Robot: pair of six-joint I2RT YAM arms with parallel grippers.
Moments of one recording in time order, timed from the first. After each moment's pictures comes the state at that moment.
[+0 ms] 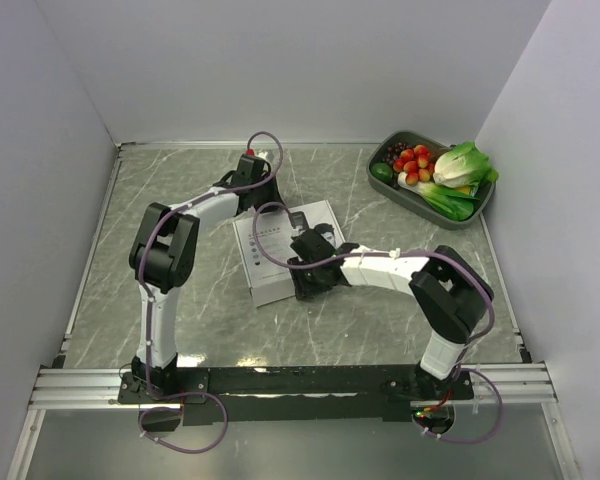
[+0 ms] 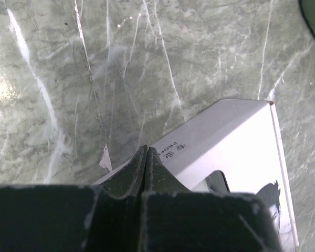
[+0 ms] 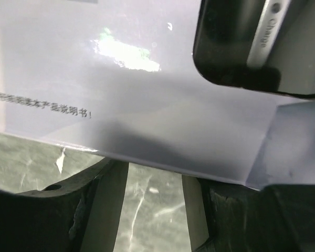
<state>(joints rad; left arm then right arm) -0.42 2.13 1.54 -0.15 0.22 -0.54 0.83 1.75 1.01 -0.36 0.01 0.49</state>
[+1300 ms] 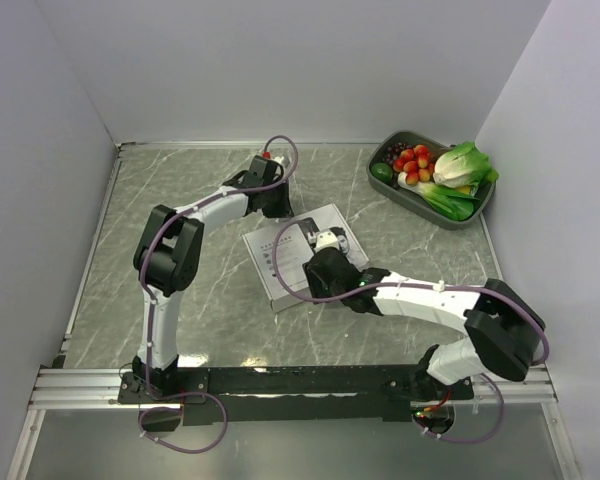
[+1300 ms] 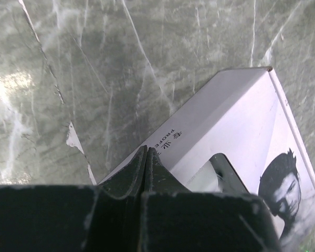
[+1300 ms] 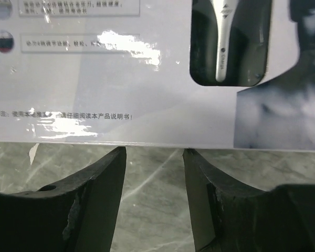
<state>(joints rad) -0.48 2.11 1.57 -0.26 0.21 -0.46 0.92 1.43 0.76 -0.20 0.30 0.43</state>
